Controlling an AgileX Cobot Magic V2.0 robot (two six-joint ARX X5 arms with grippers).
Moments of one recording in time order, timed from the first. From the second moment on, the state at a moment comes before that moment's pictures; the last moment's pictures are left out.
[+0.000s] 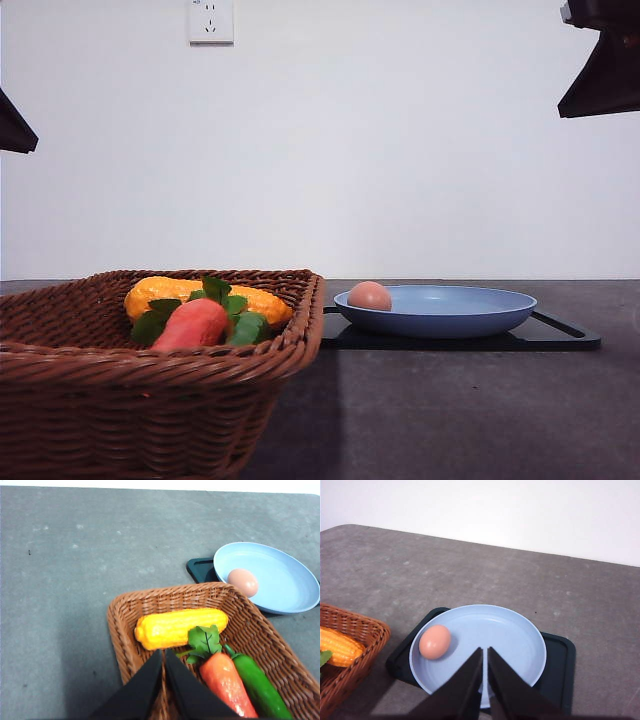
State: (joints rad) left_arx -0.45 0.56 0.43 -0.25 -0.04 -0.17; right_arx 0.49 0.69 0.38 0.12 0.11 0.07
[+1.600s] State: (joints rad) left_arx -0.03 0.00 0.03 -0.18 -0.08 -0.10; right_arx 0.49 0.69 0.38 0.12 0.11 0.07
